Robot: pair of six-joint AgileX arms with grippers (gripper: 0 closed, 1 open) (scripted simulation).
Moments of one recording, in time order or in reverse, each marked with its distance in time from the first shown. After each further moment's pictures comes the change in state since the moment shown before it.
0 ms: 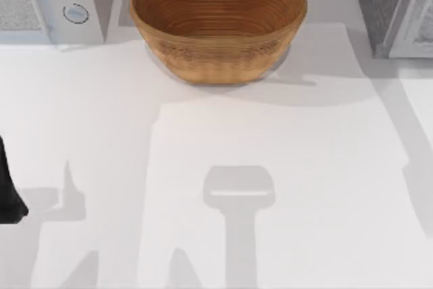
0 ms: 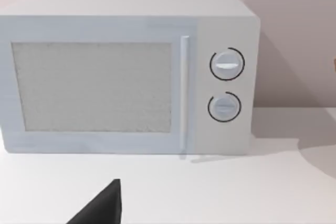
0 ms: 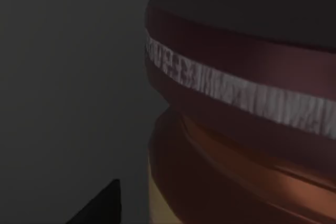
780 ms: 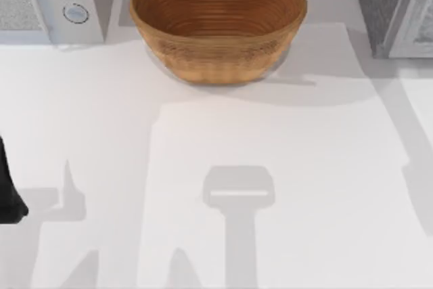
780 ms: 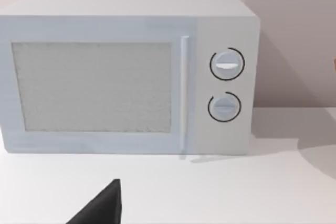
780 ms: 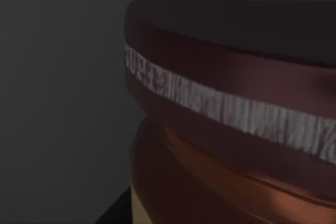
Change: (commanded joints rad) left arm 0.000 0.000 0.000 0.000 0.000 0.000; right arm 0.000 0.000 0.000 0.000 0.000 0.000
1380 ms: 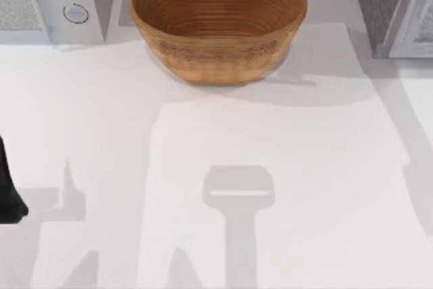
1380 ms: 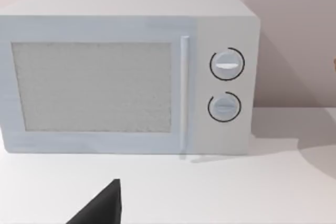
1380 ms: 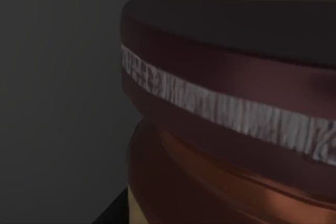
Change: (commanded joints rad) left arm 0.000 0.000 0.000 0.000 0.000 0.000; right arm 0.002 -0.001 0.000 0.000 0.000 0.002
